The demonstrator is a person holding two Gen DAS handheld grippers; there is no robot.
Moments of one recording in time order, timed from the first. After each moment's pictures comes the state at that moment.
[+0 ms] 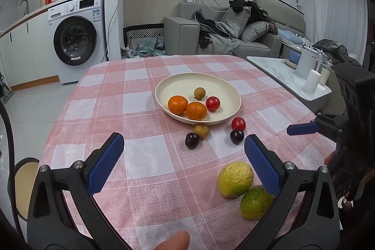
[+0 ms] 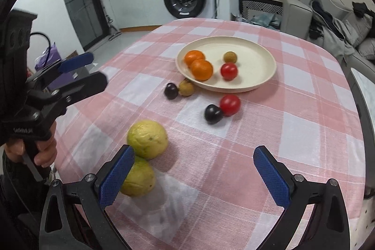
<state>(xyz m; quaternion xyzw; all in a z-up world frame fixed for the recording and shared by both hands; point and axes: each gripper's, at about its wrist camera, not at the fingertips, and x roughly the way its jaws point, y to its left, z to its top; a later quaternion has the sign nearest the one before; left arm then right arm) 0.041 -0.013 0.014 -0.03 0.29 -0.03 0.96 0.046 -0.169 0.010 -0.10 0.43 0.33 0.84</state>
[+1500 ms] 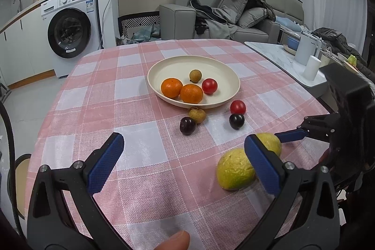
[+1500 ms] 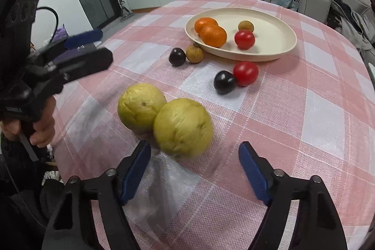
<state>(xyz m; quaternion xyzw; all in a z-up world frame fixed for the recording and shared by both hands) 0.059 -0.021 -0.012 -0.01 0.33 -0.04 0.94 0.056 -0.166 -0.034 -0.11 0.47 0.37 0.80</state>
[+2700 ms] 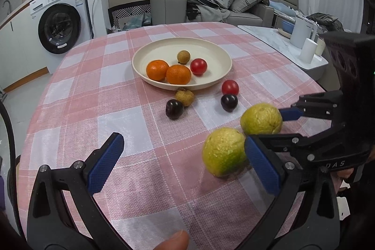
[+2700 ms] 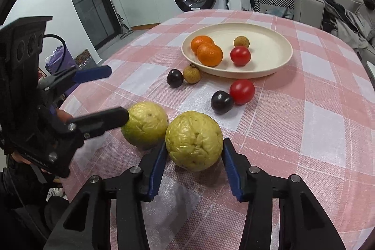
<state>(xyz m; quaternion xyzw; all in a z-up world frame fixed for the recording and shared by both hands) 0.067 -0.040 -0.037 0.01 0.36 -0.07 0.93 0.062 -0.168 -0.026 -0.07 0.43 0.37 0.82</state>
